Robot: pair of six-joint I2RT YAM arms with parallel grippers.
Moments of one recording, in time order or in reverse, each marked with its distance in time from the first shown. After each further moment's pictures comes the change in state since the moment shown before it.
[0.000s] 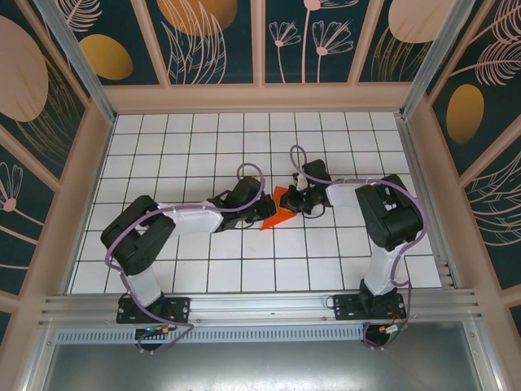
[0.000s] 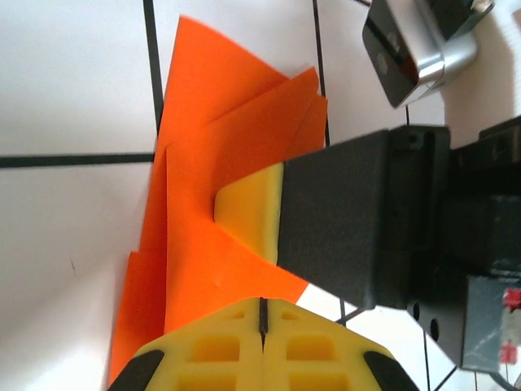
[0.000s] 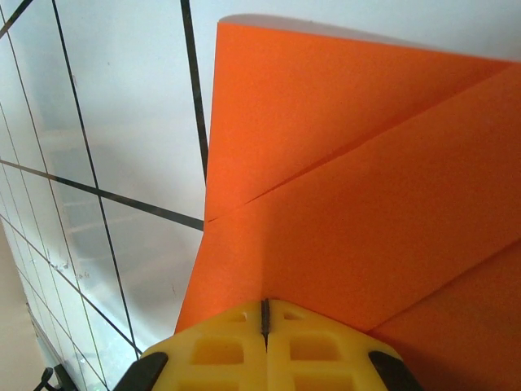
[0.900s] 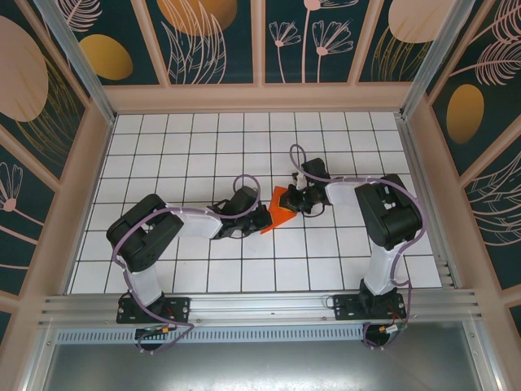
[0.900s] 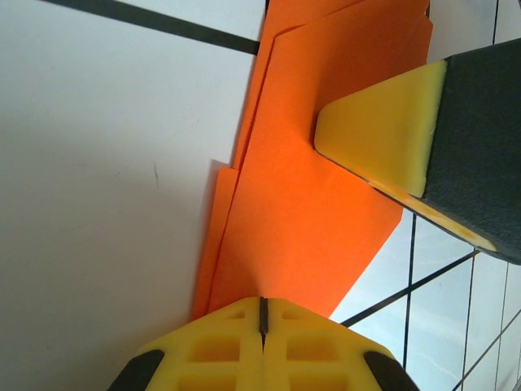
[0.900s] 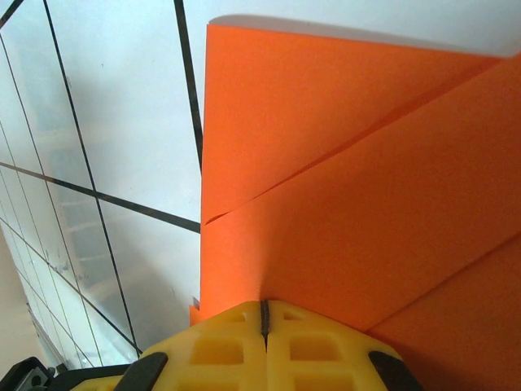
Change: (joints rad) left arm 0.000 0.041 -0.099 0.069 0.045 -0.089; right arm 0.000 0.013 0.026 -0.040 -0.001 0.000
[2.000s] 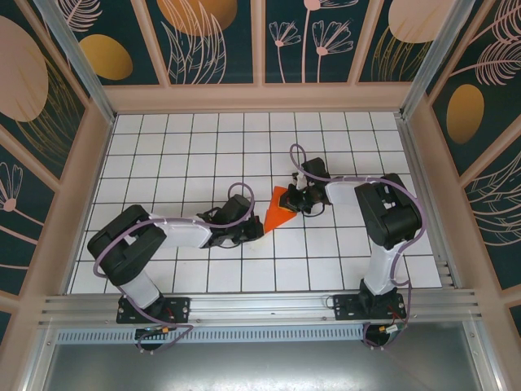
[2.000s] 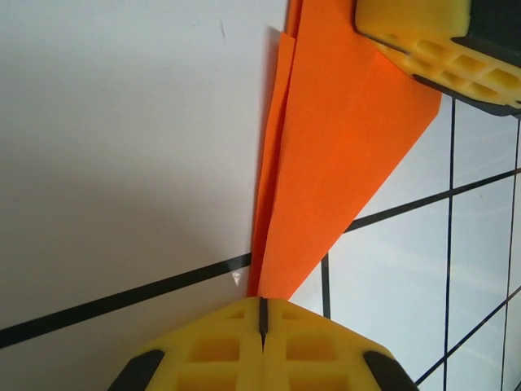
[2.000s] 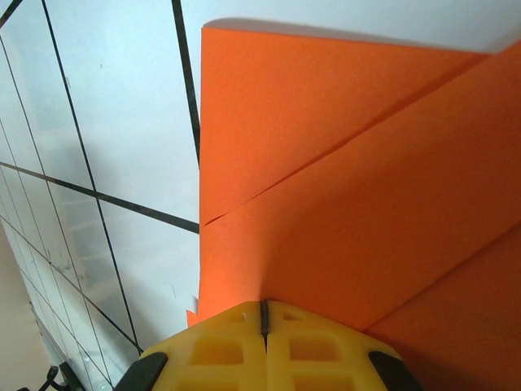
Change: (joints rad) left arm -0.021 -0.152 -0.109 -0.105 0.001 0.101; right arm -0.005 0.009 0.006 -0.008 -0.006 0.000
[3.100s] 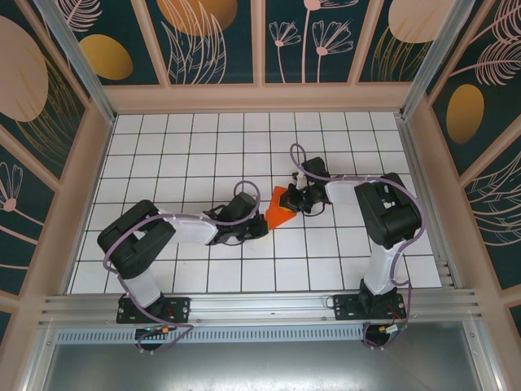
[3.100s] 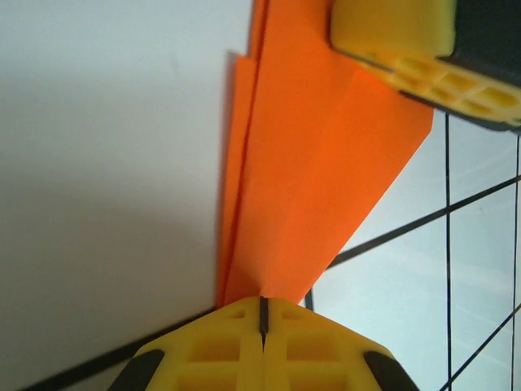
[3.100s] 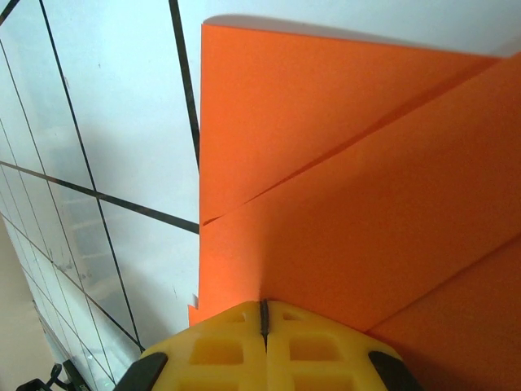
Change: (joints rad) left arm -0.006 0.068 0.032 0.039 0.006 0.019; right arm -0.002 0.005 0.011 -0.015 -0.009 0.000
